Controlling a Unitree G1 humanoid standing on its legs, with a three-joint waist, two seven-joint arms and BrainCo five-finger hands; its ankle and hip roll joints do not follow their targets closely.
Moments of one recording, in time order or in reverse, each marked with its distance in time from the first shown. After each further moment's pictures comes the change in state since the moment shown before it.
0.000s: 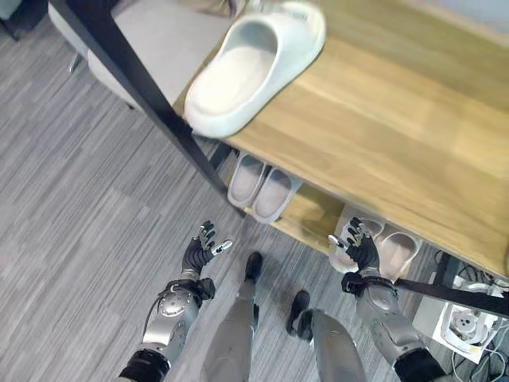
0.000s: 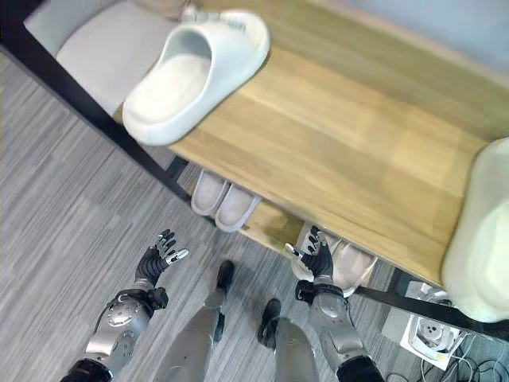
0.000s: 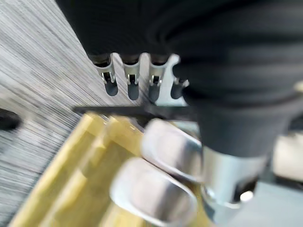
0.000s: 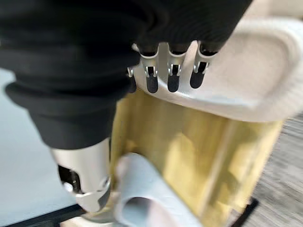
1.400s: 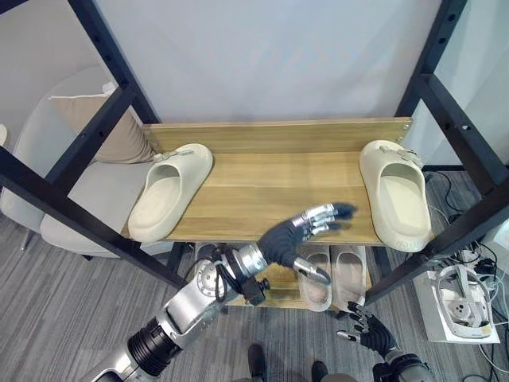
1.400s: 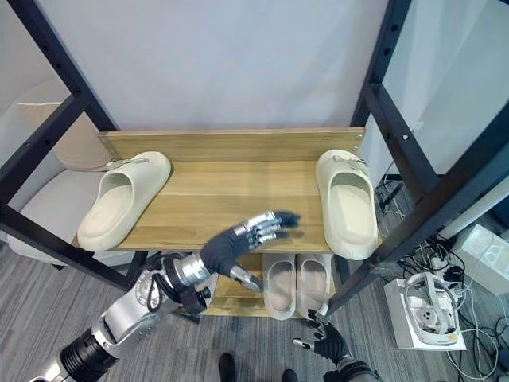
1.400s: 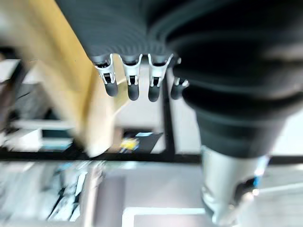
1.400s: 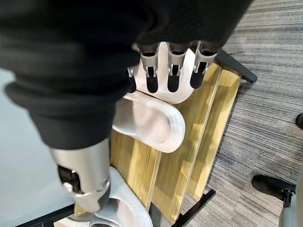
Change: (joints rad) left arm -0.219 0.118 -0.247 -0.716 -0.045 0.052 -0.420; right arm 0.349 -0.089 -0.065 0.107 -0.211 0.042 0.392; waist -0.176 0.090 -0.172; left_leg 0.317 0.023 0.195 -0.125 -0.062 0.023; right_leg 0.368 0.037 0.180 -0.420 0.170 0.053
